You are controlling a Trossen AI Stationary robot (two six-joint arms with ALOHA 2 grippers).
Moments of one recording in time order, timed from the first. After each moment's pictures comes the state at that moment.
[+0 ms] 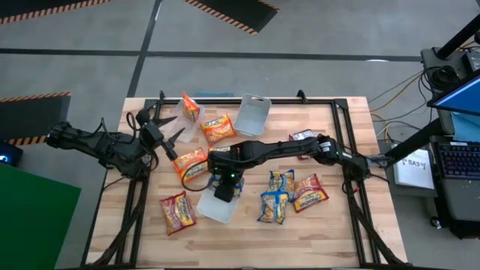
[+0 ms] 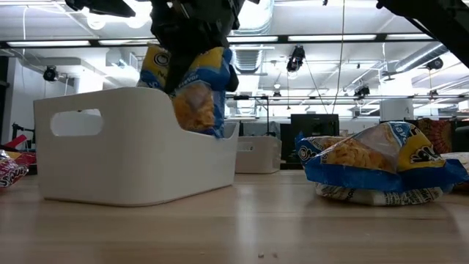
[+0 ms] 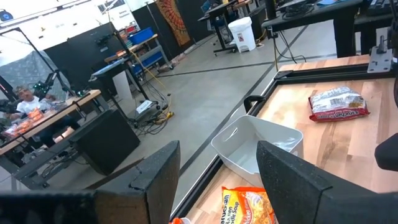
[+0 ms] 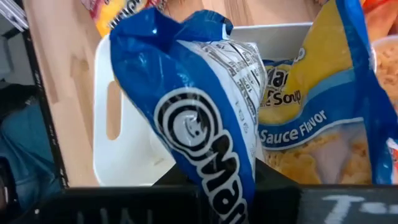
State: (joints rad) left arm -0.30 0.63 0.74 -0.35 -1.03 0.16; right arm 0.07 2.31 2.23 -1.02 -0.26 0.45
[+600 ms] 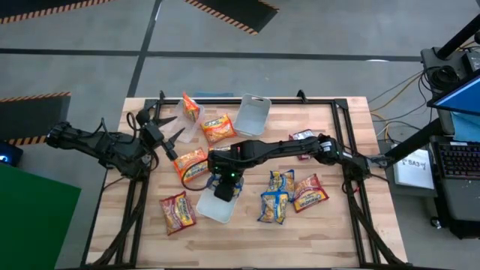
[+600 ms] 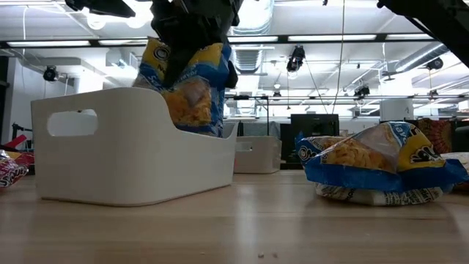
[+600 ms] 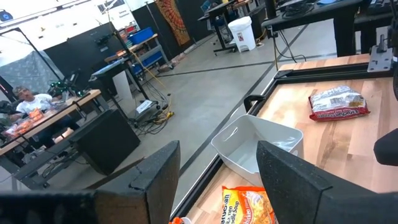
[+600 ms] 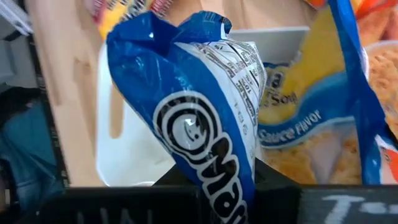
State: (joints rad) left arm -0.31 0.63 0.74 -0.35 -1.03 0.16; right arm 0.07 2.30 2.23 -1.02 -0.25 0.45
